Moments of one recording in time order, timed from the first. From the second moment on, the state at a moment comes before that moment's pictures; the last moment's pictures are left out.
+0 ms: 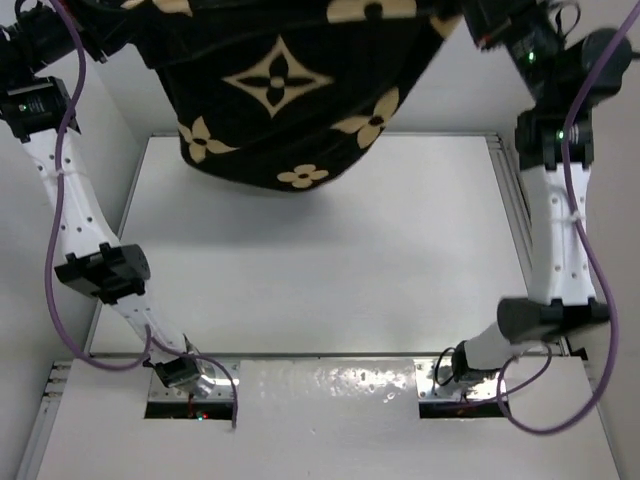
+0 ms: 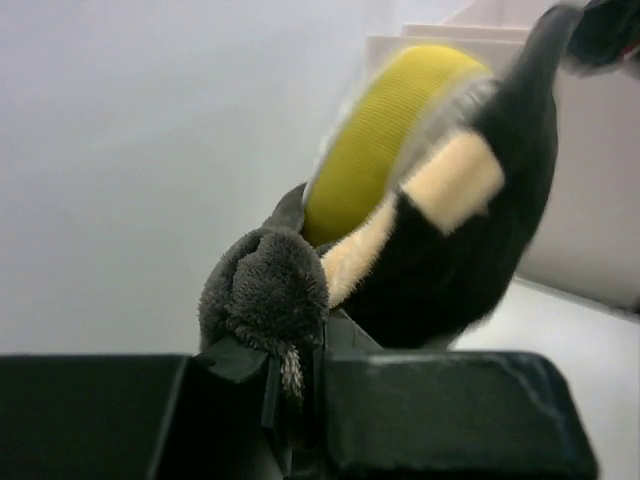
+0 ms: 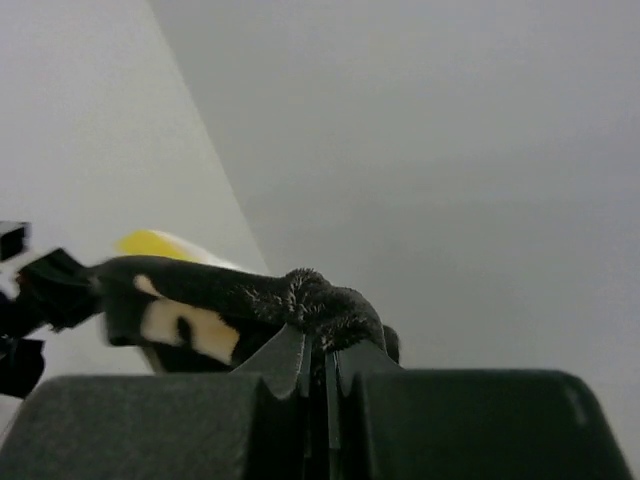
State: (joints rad) left arm 0.39 1.83 2.46 0.22 1.26 -0.70; right arm 0.00 1.45 1.84 0.15 -0.47 0.70
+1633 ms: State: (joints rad) left arm 0.44 1.39 1.96 -0.34 1.22 -0.13; right arm -0.04 0.98 1.32 0.17 -0.47 0.60
